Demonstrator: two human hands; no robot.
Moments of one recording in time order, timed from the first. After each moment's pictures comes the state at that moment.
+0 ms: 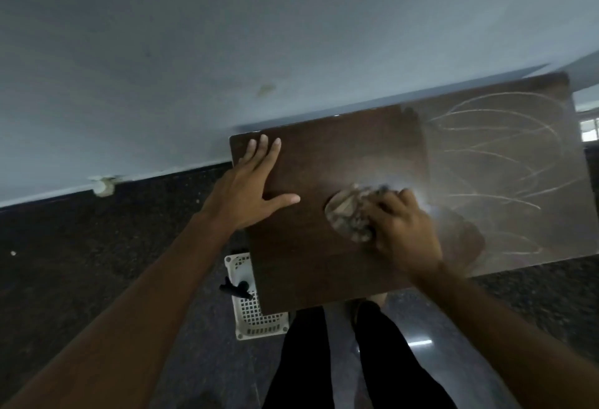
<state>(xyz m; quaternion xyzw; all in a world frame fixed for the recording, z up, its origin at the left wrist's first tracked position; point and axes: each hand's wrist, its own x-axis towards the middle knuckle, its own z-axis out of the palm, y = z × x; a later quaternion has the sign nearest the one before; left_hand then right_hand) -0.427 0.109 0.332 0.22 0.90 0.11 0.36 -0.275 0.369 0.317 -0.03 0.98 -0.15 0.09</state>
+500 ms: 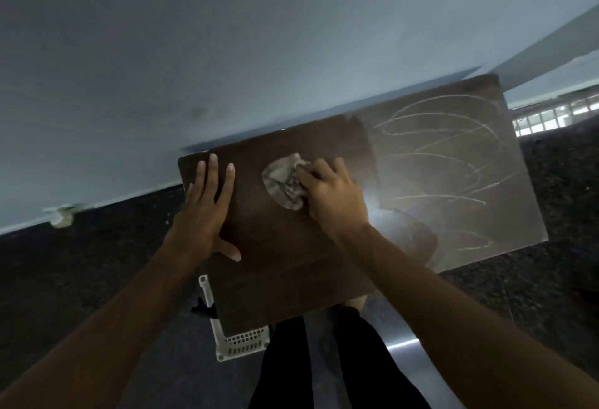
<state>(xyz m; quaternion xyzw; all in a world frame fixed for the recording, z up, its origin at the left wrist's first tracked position) -0.412 0.122 0.326 0.25 0.88 0.00 0.39 -0.342 0.357 0.317 0.03 0.98 -0.17 0.07</state>
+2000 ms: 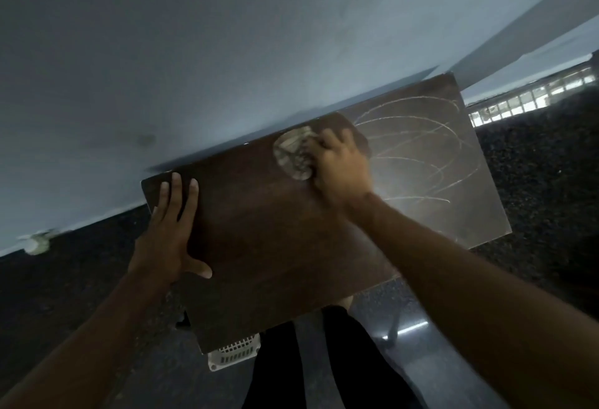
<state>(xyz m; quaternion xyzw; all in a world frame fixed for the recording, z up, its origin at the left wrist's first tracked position) -0.417 0.121 0.329 0.22 0.88 0.04 0.42 -0.375 0.439 0.326 0.09 0.98 -0.14 0.12</state>
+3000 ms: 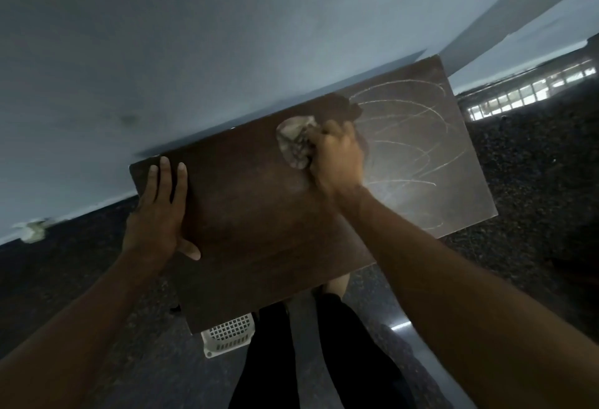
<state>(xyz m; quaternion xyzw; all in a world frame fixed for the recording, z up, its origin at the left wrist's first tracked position) -0.405 0.138 0.340 0.22 0.90 -0.06 0.38 -0.356 0.439 0.328 0.19 0.96 -0.17 0.06</state>
